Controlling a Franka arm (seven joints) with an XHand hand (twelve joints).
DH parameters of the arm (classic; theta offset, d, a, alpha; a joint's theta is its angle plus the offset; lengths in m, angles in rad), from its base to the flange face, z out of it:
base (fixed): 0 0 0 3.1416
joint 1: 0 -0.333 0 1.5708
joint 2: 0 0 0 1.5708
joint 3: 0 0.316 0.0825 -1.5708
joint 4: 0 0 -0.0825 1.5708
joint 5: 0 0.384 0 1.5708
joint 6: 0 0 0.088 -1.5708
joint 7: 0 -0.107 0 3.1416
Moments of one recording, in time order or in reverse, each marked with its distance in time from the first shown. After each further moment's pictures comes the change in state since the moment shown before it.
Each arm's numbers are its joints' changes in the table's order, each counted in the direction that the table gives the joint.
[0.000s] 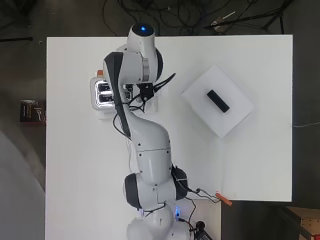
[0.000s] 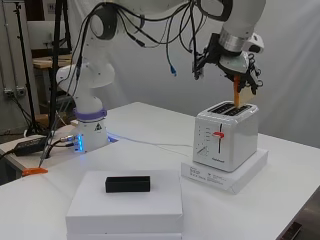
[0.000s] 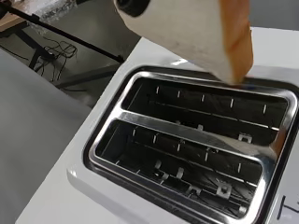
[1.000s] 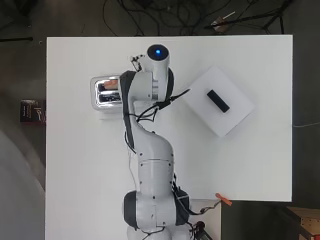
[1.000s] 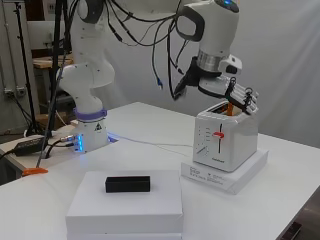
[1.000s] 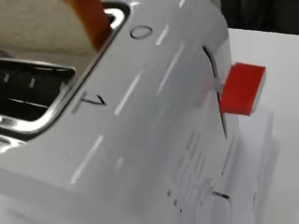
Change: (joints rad) arm 0.000 -0.219 -0.122 0.473 -0.088 0.401 0.002
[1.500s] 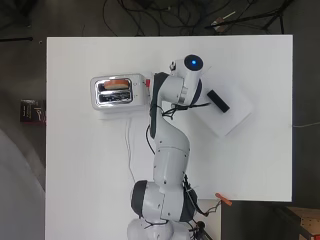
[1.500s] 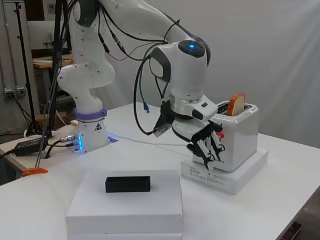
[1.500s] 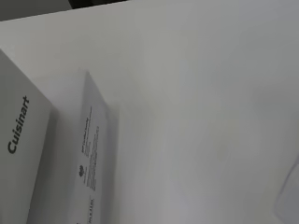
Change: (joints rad) arm 0.036 0.069 -0.166 0.169 0.066 0.279 -0.212
